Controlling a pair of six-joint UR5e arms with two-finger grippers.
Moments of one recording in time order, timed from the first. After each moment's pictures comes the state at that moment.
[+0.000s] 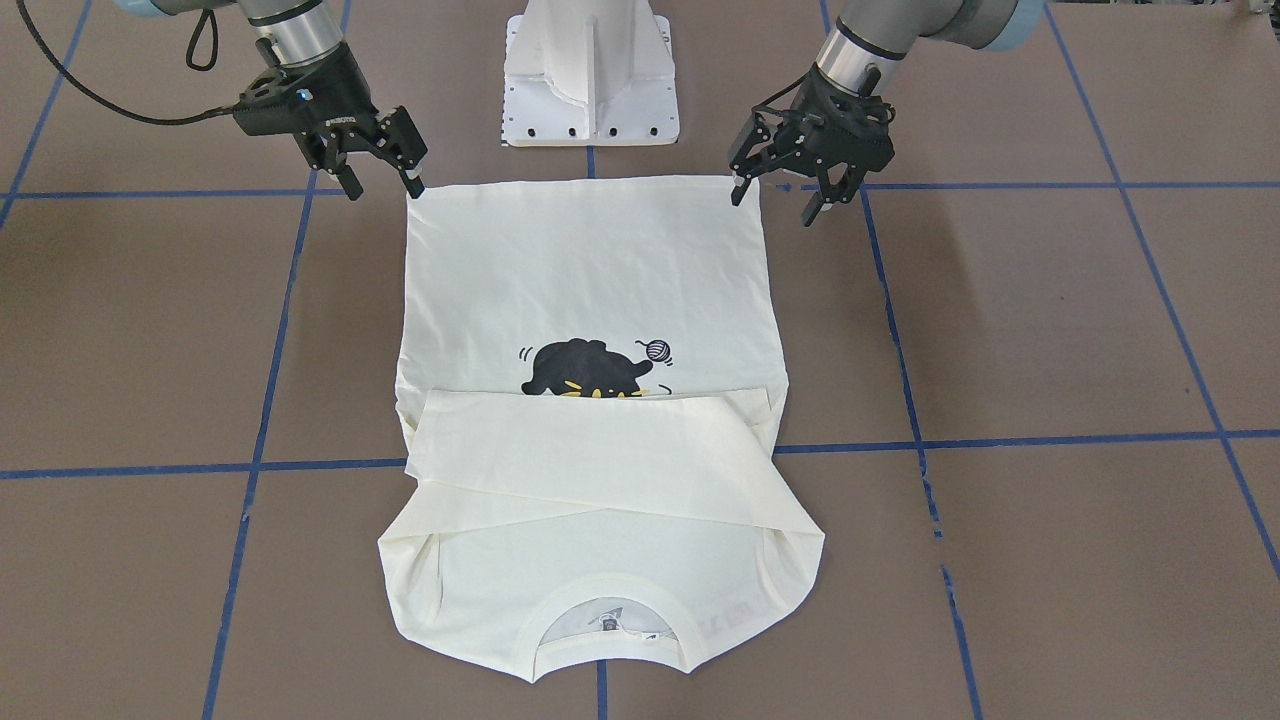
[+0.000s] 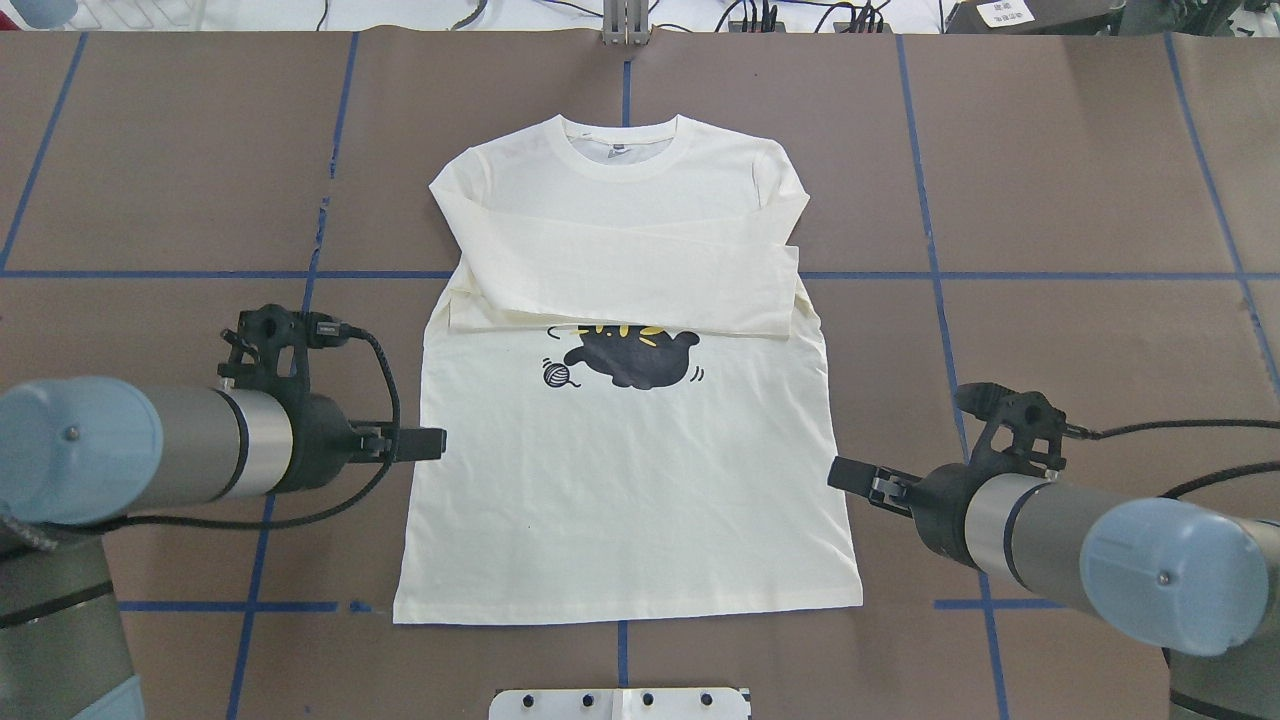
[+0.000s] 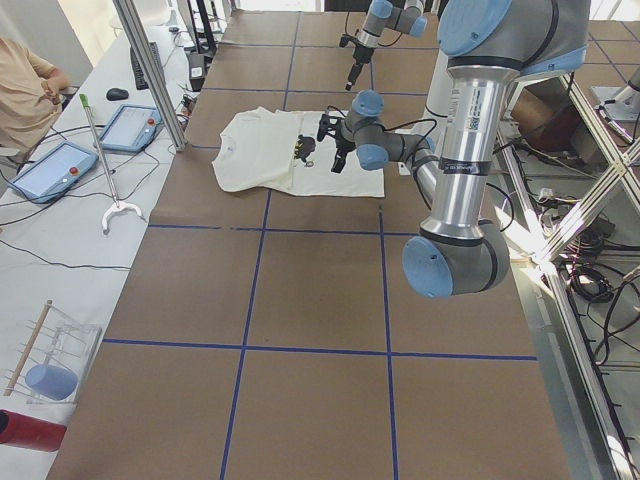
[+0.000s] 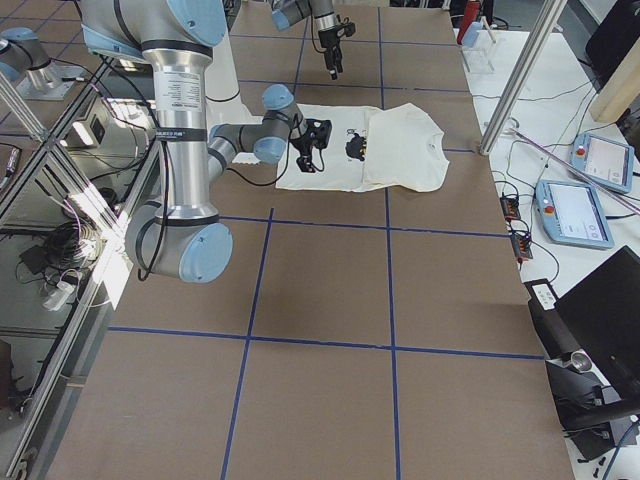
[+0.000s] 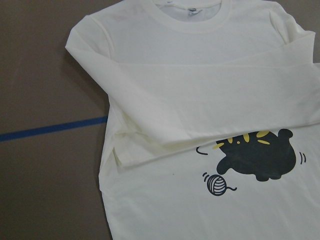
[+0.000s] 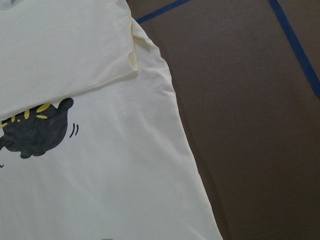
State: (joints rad) left arm -0.38 -1.69 -2.12 -2.01 -1.64 -1.31; right arm 0.24 -1.64 2.23 -1.14 1.43 1.75
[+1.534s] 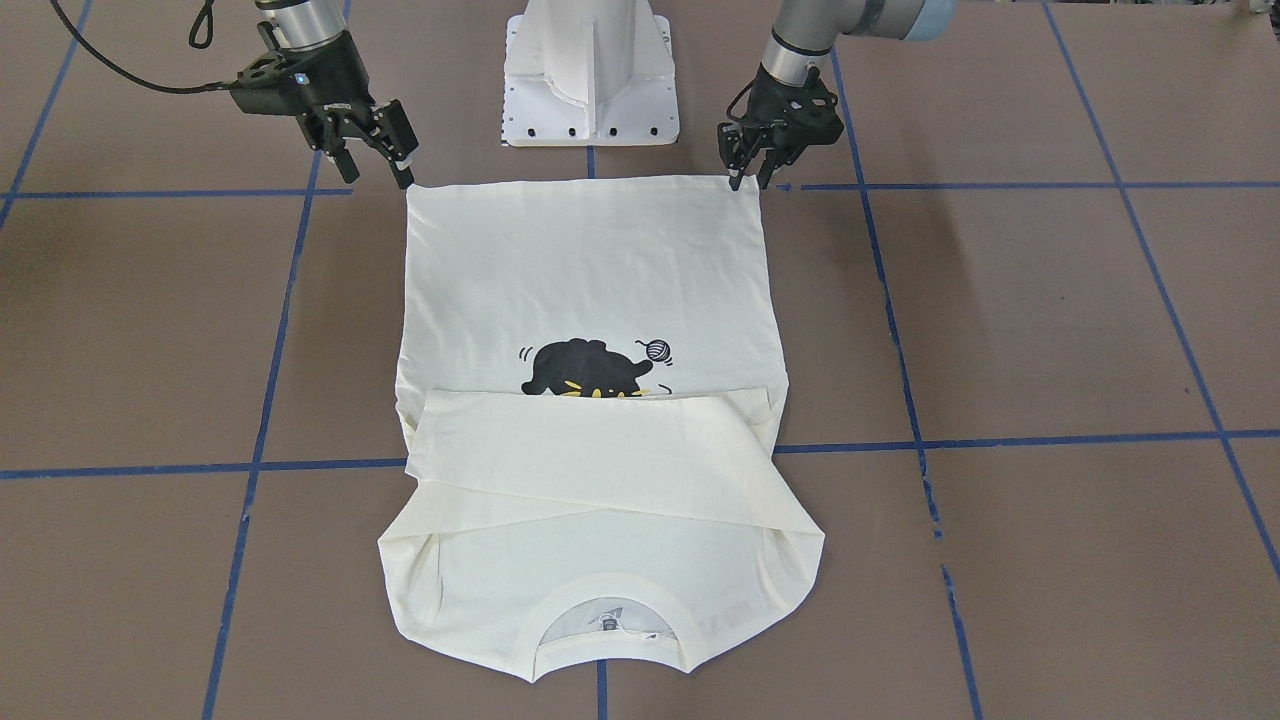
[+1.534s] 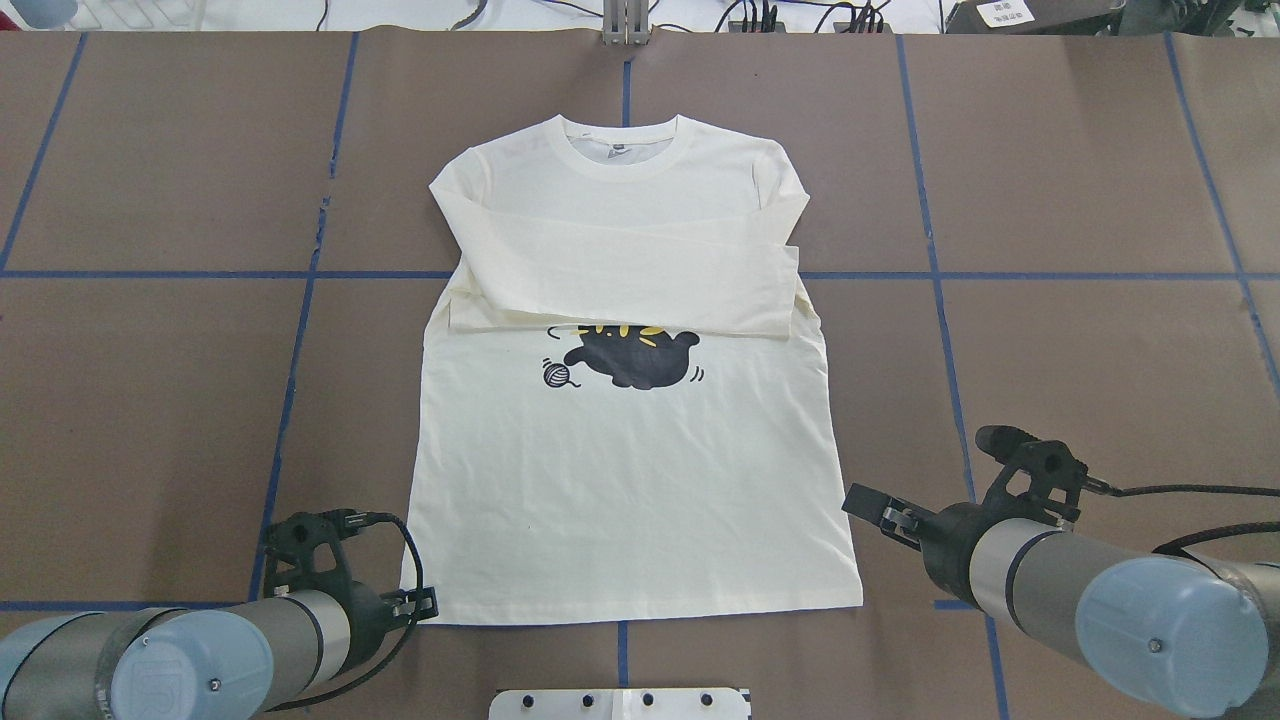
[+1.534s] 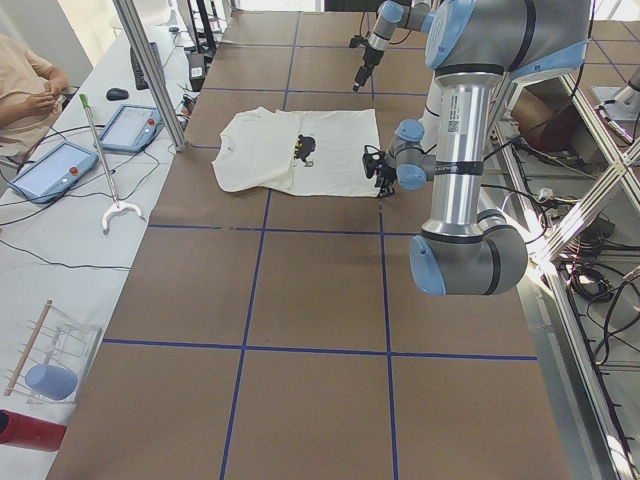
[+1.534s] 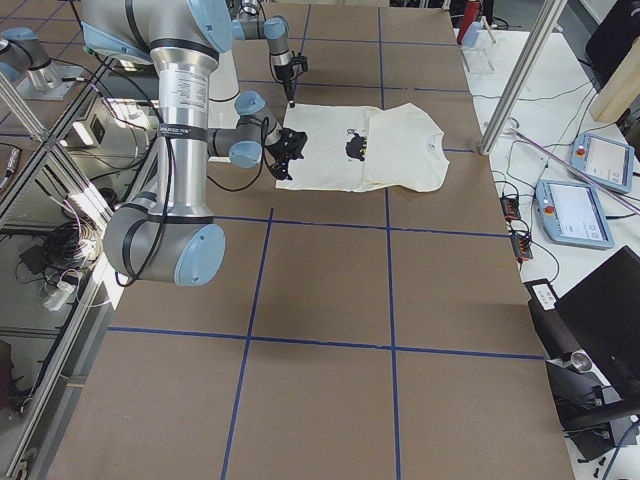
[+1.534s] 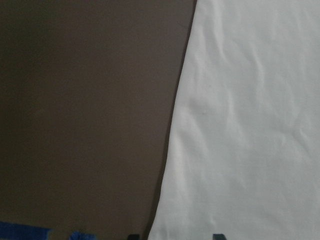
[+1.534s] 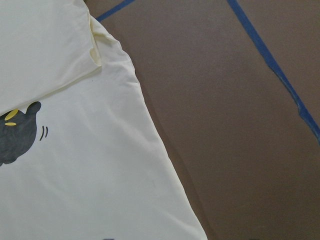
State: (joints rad) left arm -0.09 -1.65 -2.04 -1.97 -1.45 -1.71; right arm 0.18 -1.66 2.25 -1.19 1.35 1.87
